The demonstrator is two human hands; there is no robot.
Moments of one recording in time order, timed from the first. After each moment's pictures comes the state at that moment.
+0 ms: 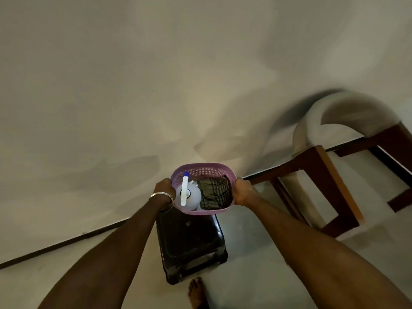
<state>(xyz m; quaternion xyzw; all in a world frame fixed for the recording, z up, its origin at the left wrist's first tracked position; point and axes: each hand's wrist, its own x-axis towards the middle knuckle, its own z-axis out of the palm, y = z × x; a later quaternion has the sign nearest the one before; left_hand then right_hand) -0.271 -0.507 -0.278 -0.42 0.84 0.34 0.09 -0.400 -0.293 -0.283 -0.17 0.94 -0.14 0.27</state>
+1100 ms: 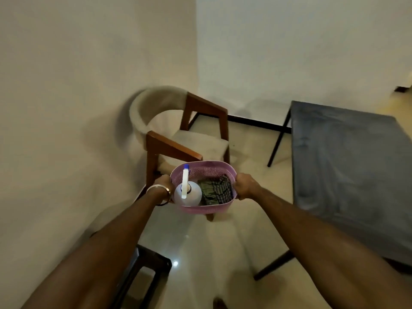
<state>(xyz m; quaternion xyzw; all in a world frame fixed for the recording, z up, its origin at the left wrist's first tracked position) -0.270 -0.115 -0.174 0.00 0.91 0.34 0.25 -0.182 0.127 -0.165 0.13 0.95 -0.19 0.19</state>
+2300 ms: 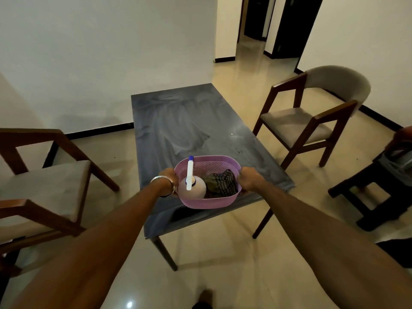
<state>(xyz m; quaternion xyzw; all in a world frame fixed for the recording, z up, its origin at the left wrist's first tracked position) 0.016 0.374 -0.171 0.27 0.85 0.26 0.37 0.238 0.521 -0.177 0.46 0.84 -0.27 0.07</state>
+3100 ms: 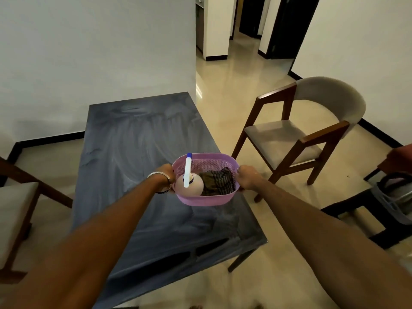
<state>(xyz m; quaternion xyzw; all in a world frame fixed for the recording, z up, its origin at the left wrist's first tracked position) 0.034 0.669 -0.168 0.29 0.83 0.26 0.40 0.257 0.819 -0.182 0.45 0.84 -0.30 0.06</state>
